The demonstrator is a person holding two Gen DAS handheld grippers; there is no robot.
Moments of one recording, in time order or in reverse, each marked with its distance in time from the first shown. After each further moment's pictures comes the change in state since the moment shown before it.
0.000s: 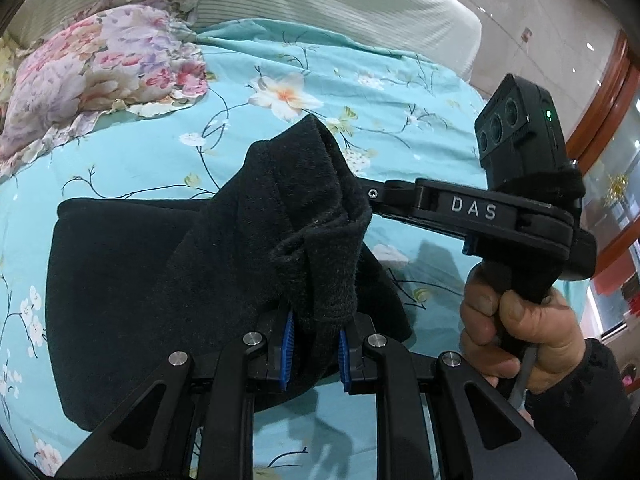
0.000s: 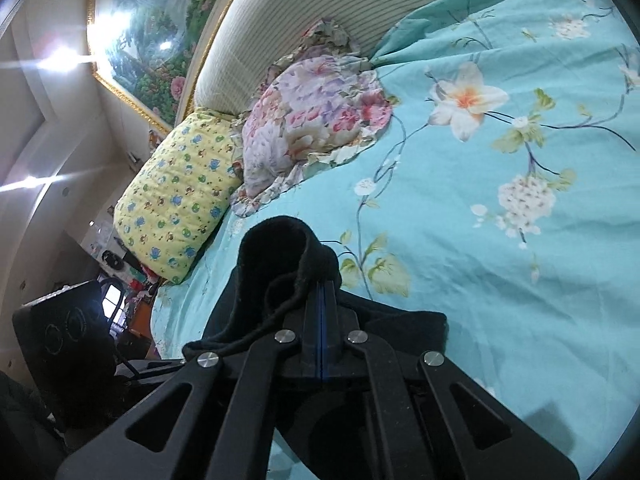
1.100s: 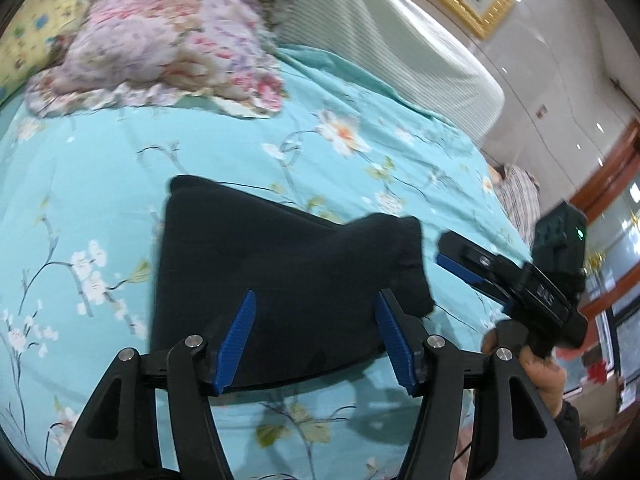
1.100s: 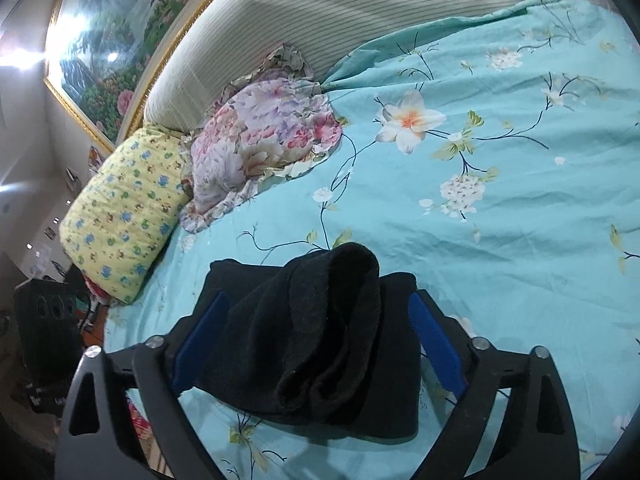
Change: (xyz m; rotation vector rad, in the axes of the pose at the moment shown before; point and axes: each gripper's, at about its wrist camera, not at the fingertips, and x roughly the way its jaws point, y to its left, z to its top) left arm -0.078 0.101 -0.014 -0.253 -0.086 -0.091; right arm -0.030 0.054 -0.024 0.028 -0.088 -0.300
